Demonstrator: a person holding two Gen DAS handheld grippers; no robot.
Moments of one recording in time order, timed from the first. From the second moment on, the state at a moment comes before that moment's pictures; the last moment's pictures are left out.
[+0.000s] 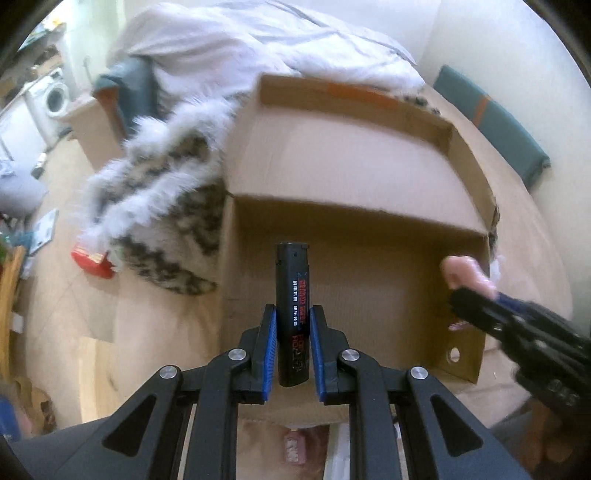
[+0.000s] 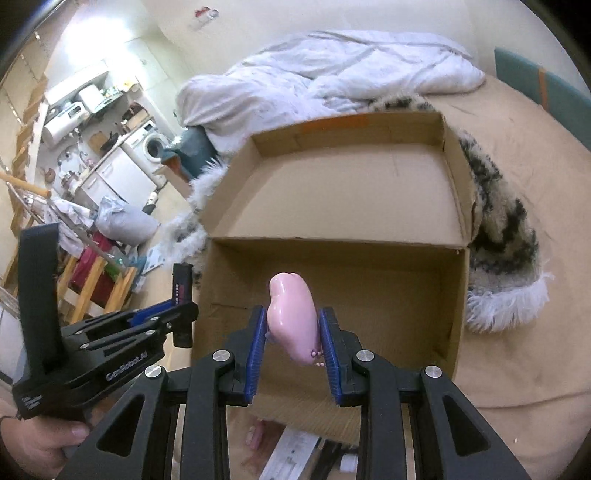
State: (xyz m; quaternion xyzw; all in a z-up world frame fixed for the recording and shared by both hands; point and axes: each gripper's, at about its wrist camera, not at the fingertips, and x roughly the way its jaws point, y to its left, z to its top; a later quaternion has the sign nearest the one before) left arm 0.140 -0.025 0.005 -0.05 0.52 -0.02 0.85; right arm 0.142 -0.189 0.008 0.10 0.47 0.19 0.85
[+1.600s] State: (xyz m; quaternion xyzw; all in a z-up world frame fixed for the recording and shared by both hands) left arm 0.147 -0.049 -0.082 0.00 0.57 -0.02 0.82; right arm 0.173 -0.167 -0.063 0.08 0.51 0.18 0.84
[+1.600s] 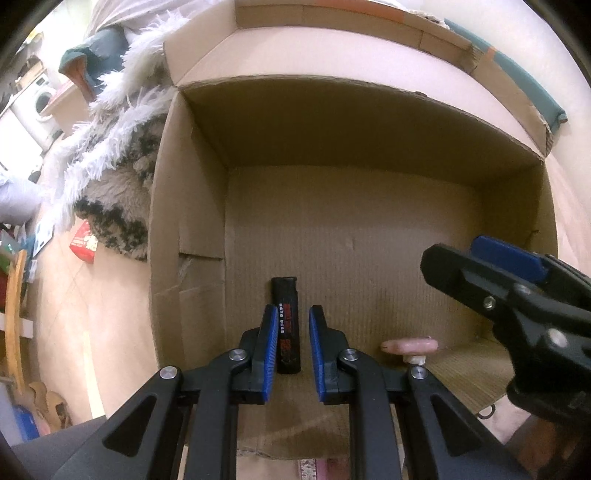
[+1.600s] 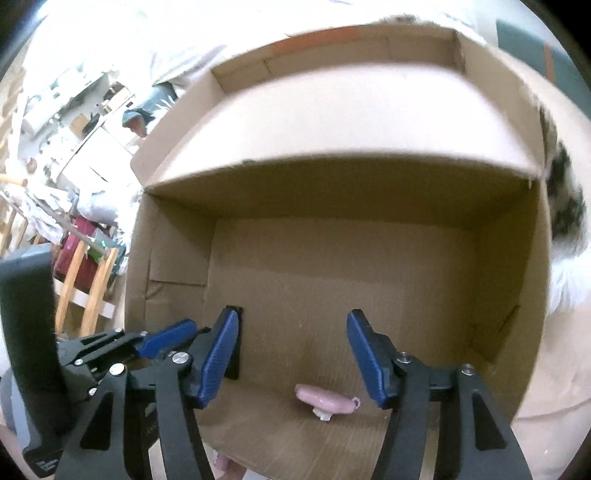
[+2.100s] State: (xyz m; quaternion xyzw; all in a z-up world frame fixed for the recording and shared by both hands) left arm 0.147 -0.050 -0.073 0.01 0.55 -0.03 0.83; right arm 0.172 -0.181 -0.057 0.11 0.50 0.17 0.84
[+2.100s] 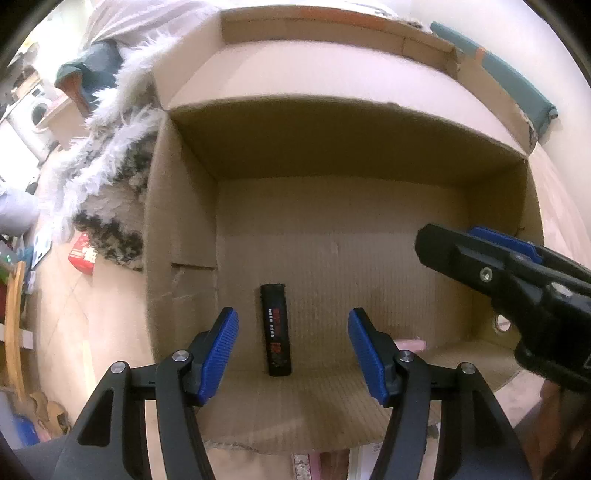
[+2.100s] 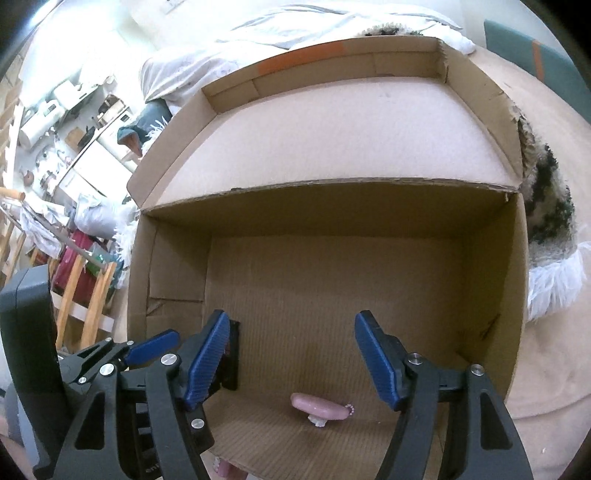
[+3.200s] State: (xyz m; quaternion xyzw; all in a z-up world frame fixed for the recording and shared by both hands) left arm 0.048 0.017 -0.054 -0.09 0.56 0.03 0.82; right arm 0.054 -0.225 -0.049 0.15 0.51 0.15 0.83
